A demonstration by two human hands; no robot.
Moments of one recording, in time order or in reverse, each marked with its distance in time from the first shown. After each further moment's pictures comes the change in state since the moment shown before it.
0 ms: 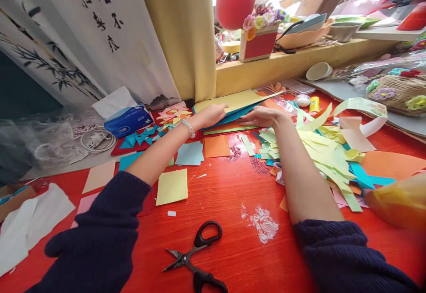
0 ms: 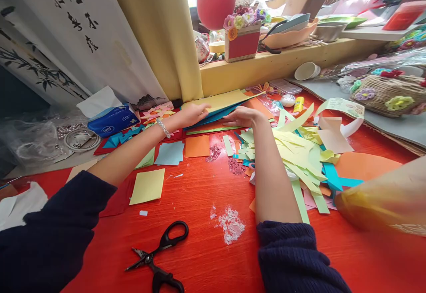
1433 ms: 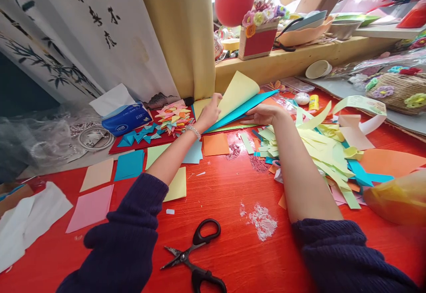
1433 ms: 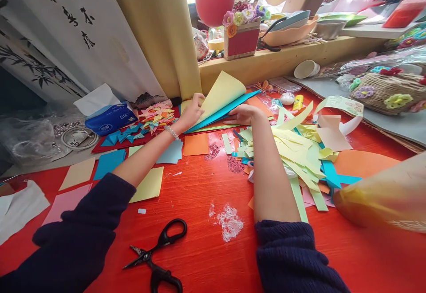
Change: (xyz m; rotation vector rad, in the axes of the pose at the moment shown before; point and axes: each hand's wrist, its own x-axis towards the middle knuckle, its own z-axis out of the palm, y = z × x) left_hand 0.008 -0.005 0.034 -0.437 0.327 -0.255; right_hand 0.002 -0.001 -0.003 0.106 0.085 0.069
